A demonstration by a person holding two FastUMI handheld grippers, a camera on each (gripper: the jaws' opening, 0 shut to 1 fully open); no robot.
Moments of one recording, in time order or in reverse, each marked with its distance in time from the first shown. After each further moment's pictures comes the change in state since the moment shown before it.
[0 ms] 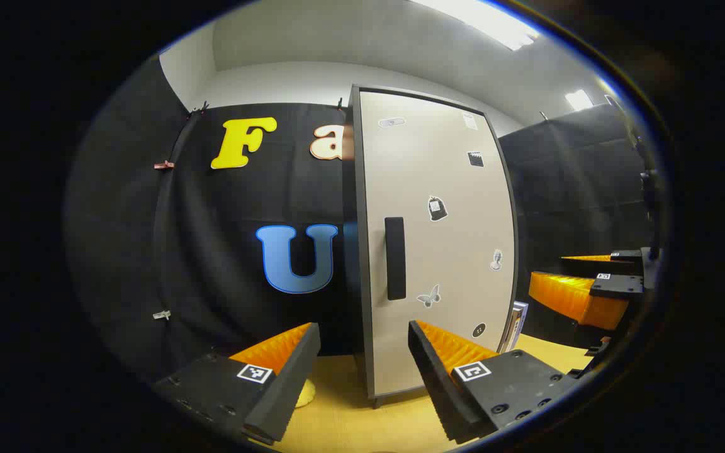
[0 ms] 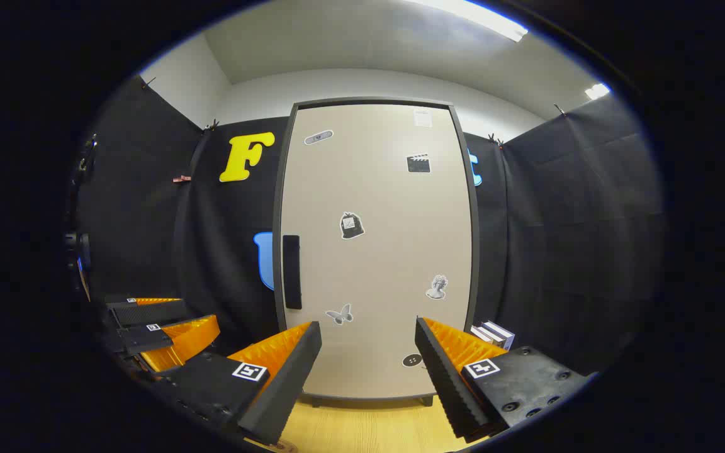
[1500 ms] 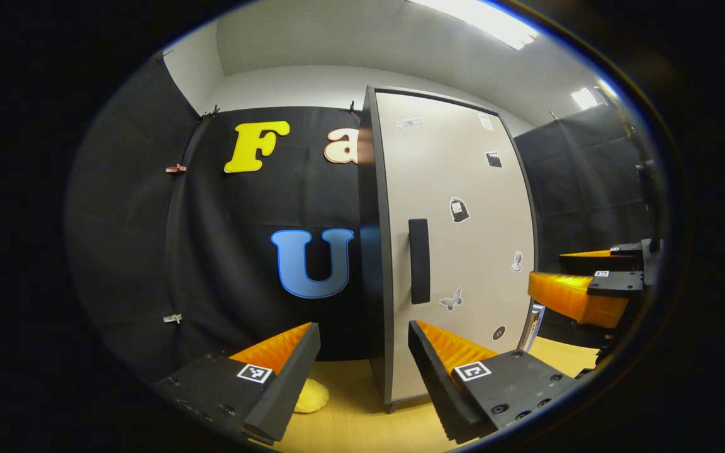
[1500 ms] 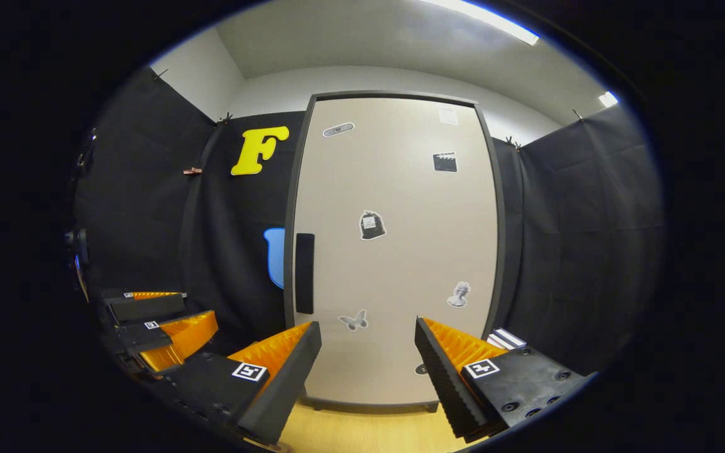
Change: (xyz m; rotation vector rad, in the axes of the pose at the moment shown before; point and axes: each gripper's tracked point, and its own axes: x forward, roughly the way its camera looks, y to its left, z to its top) left arm 0.010 0.033 -0.001 0.017 -0.025 0.053; right arm 0.043 0.038 0.000 -0.016 0.004 0.057
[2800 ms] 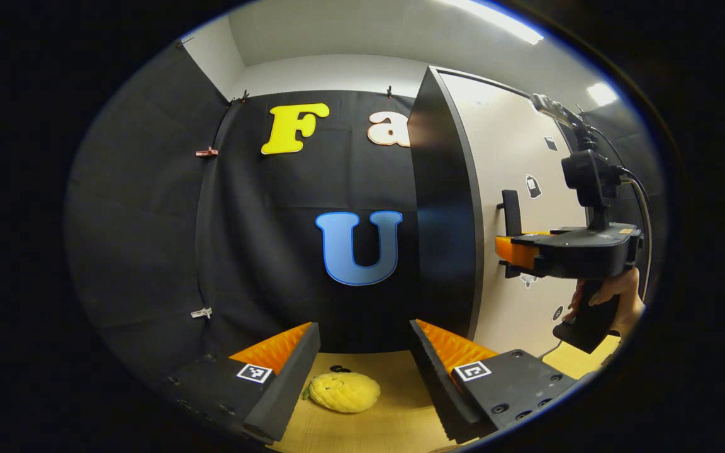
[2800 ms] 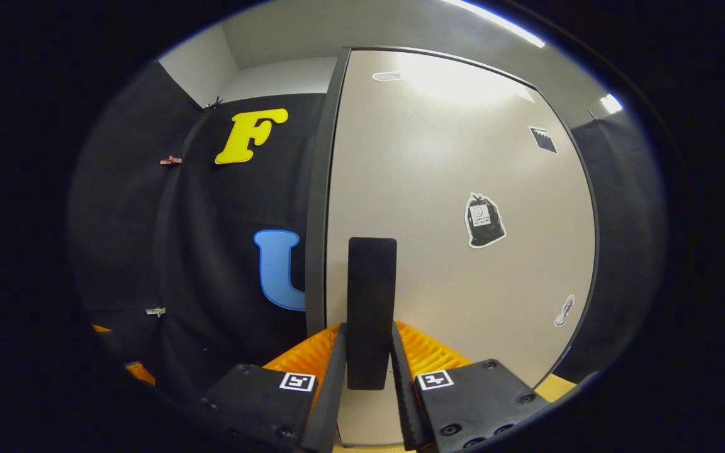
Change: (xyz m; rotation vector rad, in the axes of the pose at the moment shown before) left arm 0.023 0.117 -0.041 -0.006 0.062 0.106; right arm 0.161 0.084 -0.017 -0.055 -0.022 -0.098
